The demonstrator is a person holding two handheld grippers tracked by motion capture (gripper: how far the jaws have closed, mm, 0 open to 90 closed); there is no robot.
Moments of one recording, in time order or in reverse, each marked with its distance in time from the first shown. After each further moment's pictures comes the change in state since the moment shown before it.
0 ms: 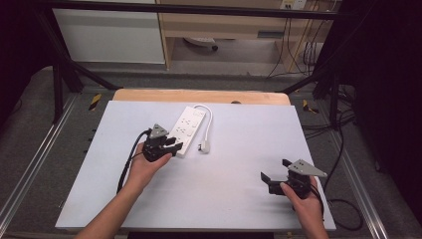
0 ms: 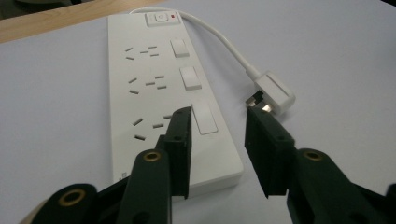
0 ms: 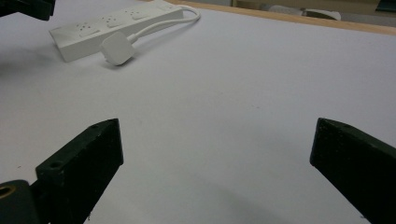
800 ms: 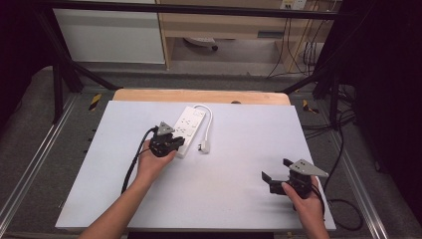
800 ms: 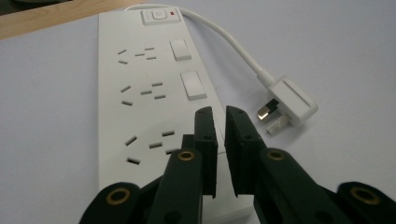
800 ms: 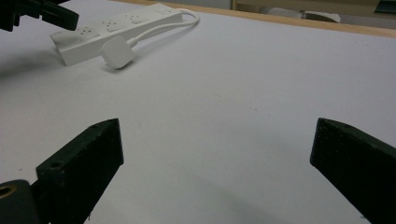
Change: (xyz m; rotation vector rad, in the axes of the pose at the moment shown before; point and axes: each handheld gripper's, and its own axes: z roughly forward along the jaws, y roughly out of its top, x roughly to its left) left arm 0.003 0.003 0.028 0.006 -0.009 0.008; right arm -0.002 0.001 -0.002 -0.010 0.000 0.005
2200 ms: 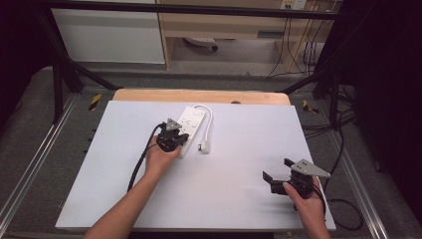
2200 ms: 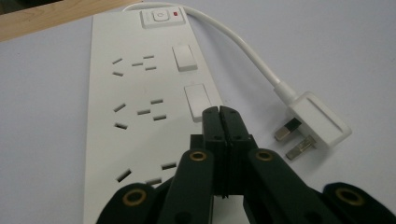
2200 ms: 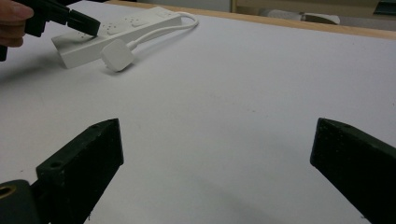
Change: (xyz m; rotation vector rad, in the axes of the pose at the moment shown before) left arm 0.001 0.010 0.026 0.024 0.032 0.003; right arm -0.002 0.000 -0.002 -0.009 0.003 0.007
